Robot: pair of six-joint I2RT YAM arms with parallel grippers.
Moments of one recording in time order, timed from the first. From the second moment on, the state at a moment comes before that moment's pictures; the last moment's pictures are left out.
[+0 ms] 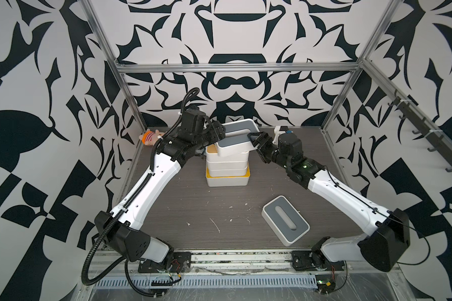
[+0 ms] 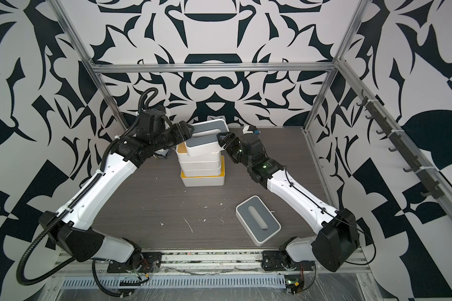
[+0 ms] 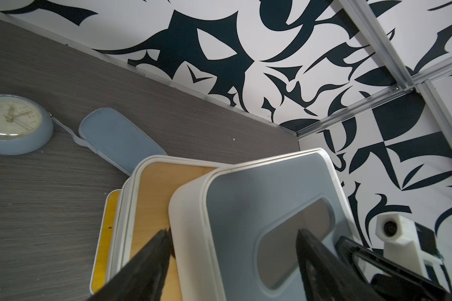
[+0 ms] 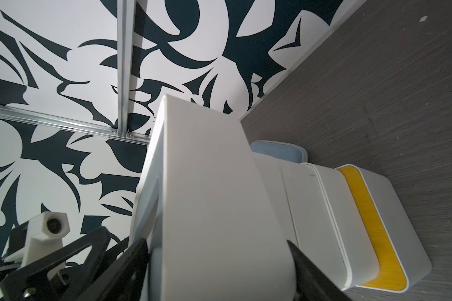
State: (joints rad) left arm -0.53 1.47 1.63 -0.67 0.01 -0.73; right arm 0.58 1.35 1.17 -0.10 -0.05 1.20
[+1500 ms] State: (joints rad) left arm -0.54 1.49 1.63 -0.68 0.03 -0.73; right arm 0.45 1.38 1.33 -0.26 -0.38 1.00
